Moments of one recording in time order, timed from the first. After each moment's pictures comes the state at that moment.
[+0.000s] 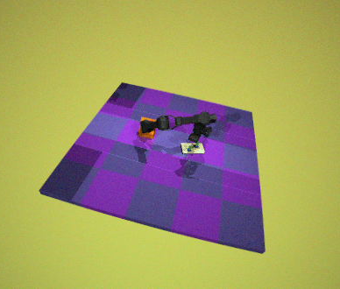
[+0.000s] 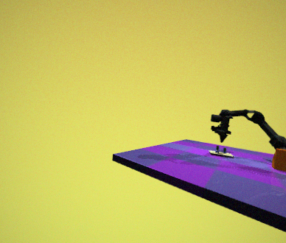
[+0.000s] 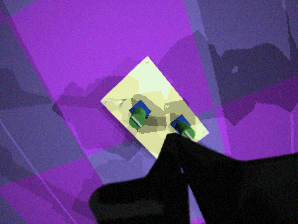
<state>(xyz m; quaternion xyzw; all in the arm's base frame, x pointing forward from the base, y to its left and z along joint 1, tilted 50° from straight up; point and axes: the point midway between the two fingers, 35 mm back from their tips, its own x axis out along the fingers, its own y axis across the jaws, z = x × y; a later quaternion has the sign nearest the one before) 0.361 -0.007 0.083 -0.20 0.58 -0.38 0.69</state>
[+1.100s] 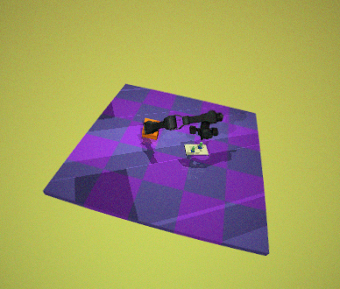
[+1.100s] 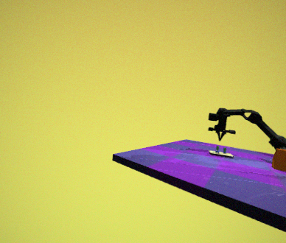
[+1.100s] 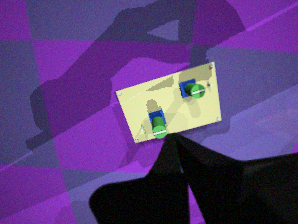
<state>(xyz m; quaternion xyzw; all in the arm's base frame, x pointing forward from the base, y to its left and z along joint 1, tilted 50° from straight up) 0.375 0.010 0.079 0.20 0.29 -0.64 0.68</state>
